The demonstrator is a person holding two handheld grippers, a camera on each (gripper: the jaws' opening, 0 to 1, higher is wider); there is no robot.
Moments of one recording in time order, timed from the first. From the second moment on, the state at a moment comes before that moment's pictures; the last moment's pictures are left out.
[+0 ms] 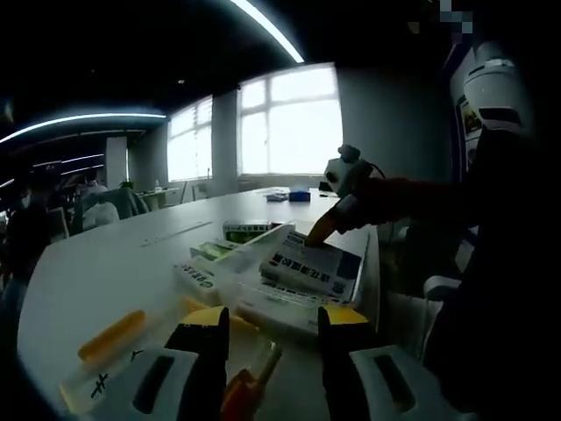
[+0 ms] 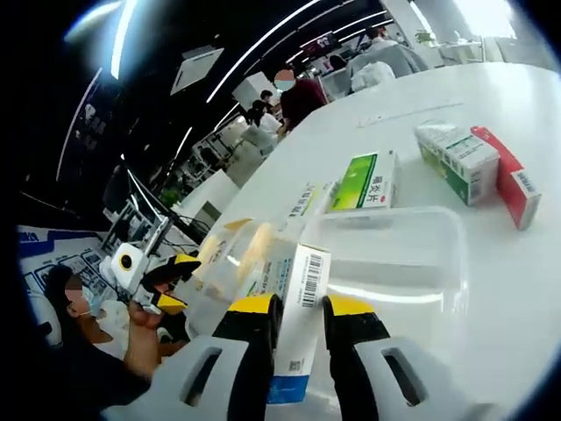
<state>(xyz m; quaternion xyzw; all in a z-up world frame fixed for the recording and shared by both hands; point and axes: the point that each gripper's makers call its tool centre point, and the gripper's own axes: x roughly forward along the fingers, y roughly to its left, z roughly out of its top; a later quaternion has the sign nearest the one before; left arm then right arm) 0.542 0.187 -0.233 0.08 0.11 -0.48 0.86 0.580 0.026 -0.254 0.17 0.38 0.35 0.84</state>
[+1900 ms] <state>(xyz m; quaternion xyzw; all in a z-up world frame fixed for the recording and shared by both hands) 0.544 0.191 -0.234 0.07 0.11 -0.48 0.87 0.555 0.042 -0.270 0.00 0.40 0.40 0.83</state>
